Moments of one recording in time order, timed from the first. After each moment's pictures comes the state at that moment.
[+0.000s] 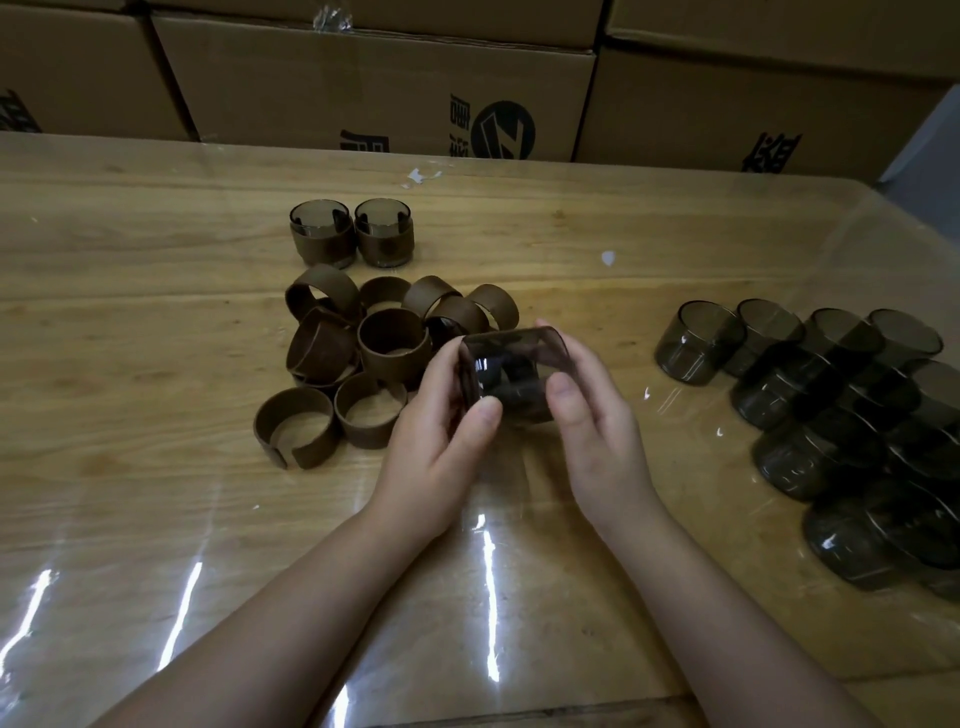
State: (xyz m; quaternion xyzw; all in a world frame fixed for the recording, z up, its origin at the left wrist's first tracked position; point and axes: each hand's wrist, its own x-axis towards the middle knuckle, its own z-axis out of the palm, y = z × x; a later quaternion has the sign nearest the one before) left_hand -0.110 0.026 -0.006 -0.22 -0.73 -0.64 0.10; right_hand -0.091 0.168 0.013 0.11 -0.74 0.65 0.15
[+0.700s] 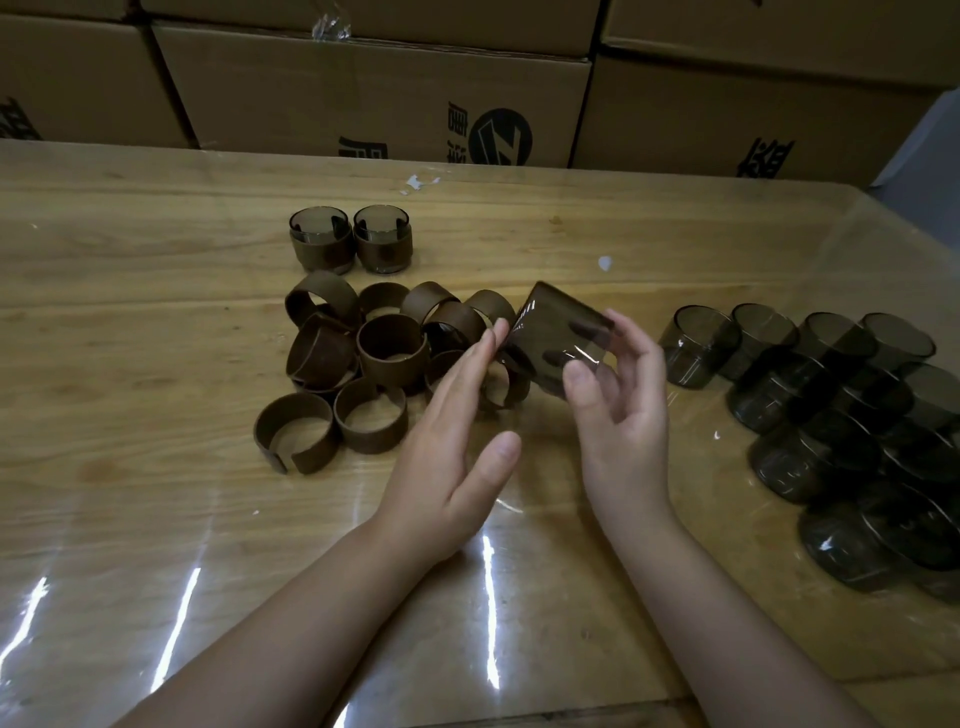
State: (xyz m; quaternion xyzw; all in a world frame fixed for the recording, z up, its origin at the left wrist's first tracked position) left_hand -0.101 0.030 -0.002 -0.31 -0.76 -0.54 0.17; right_hand -0.095 0.169 0.013 0.06 -0.64 0.72 0.26
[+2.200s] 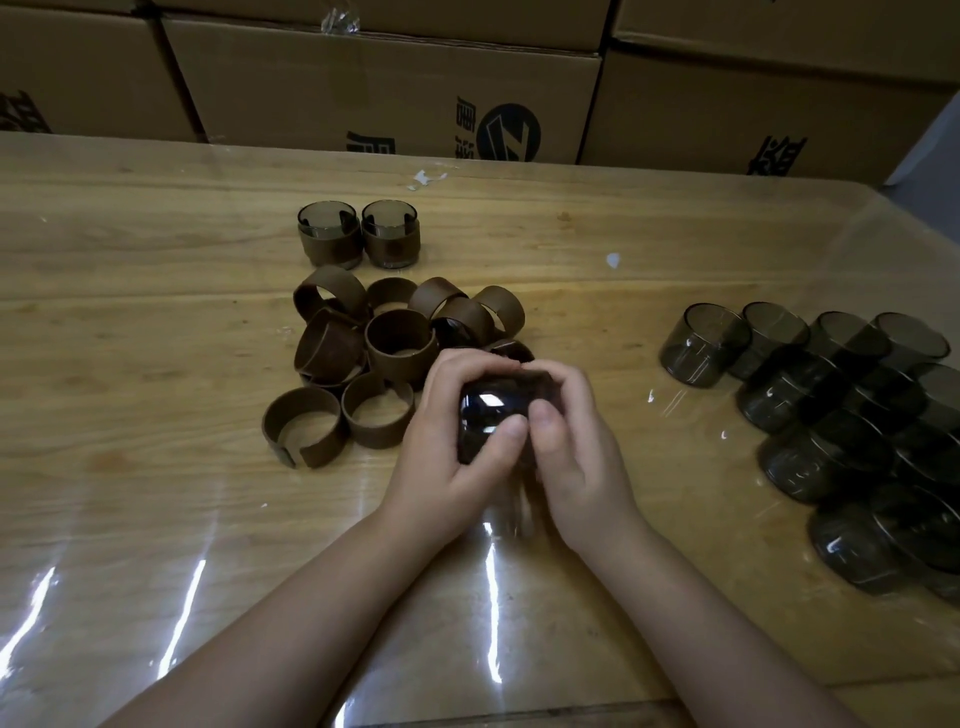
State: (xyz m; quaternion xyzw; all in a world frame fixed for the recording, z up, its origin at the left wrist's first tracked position) left_hand -0.103 0.028 0.003 -0.28 -0.72 -0.61 0.18; right_hand -0.083 0.158 0.003 0.12 -0.80 0.57 0.15
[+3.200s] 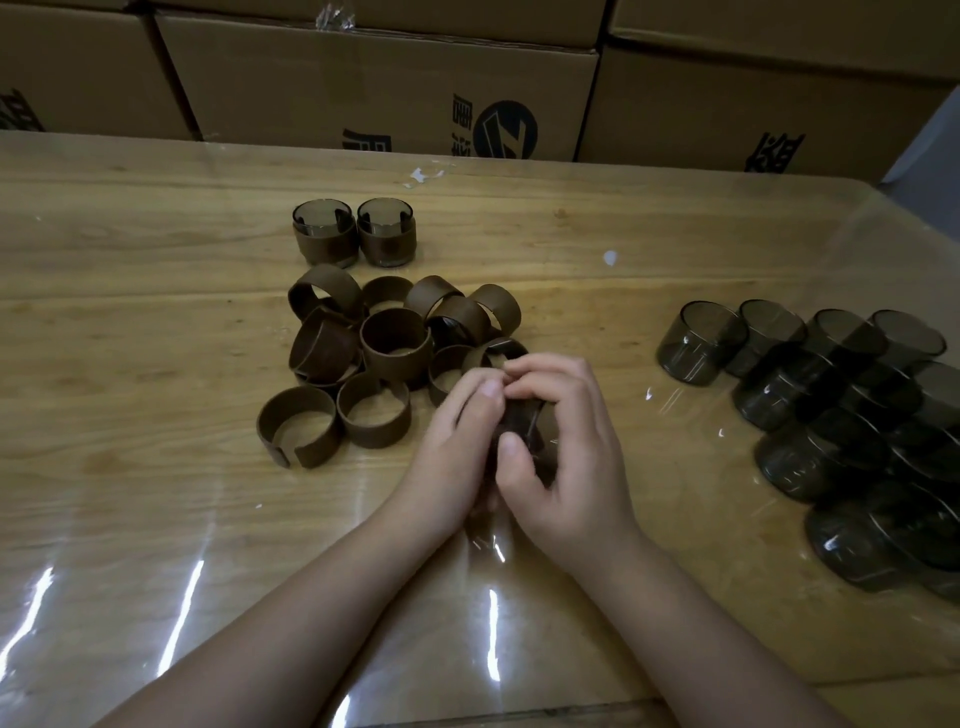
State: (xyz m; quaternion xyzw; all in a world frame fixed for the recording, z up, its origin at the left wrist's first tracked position) left_hand -0.102 0.040 0.012 -0.18 -0.66 -0.73 -0.02; right_hand -0.078 0.150 0.012 0.21 -0.81 0.44 0.33
